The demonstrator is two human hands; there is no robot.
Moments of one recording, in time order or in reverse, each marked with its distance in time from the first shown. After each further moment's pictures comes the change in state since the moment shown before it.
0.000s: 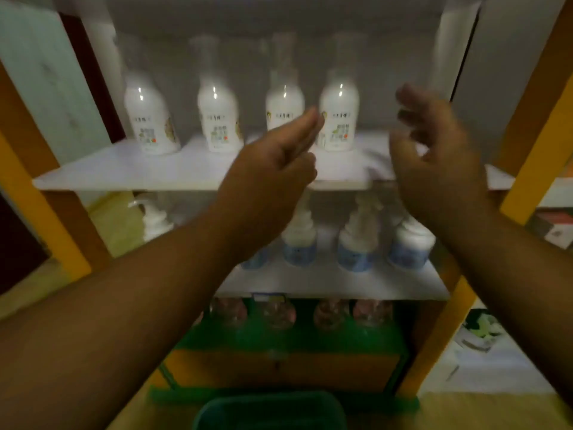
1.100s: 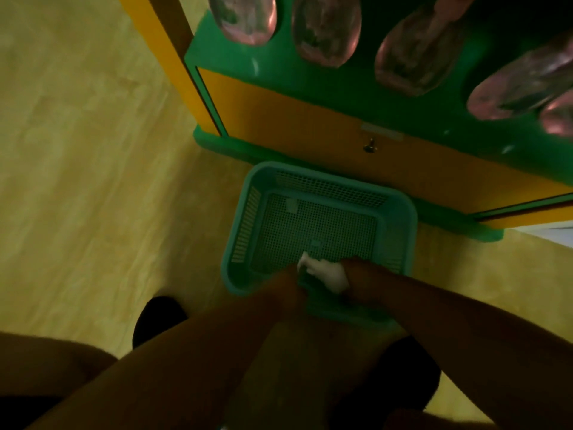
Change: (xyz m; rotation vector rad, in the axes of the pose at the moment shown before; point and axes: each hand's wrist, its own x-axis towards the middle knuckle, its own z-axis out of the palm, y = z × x) left_hand -0.419 -0.370 0.074 0.213 -0.513 -1.426; right_hand -0.465 0.166 0.241 -0.337 -2.120 0.481
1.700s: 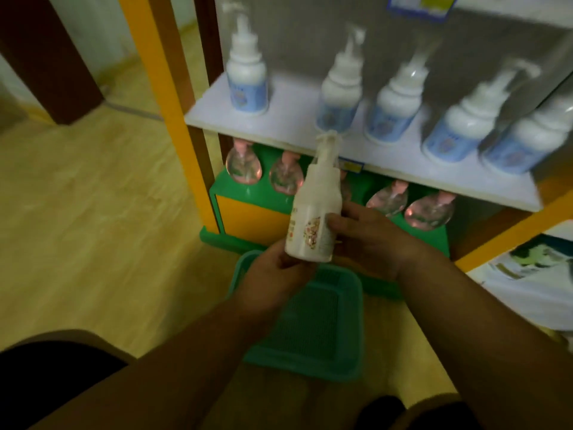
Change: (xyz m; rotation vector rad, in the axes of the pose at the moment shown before) left_hand -0.204 0.119 -0.082 -0.841 0.171 0.688; right_hand -0.252 -0.055 -0.110 1.113 0.386 -0.804
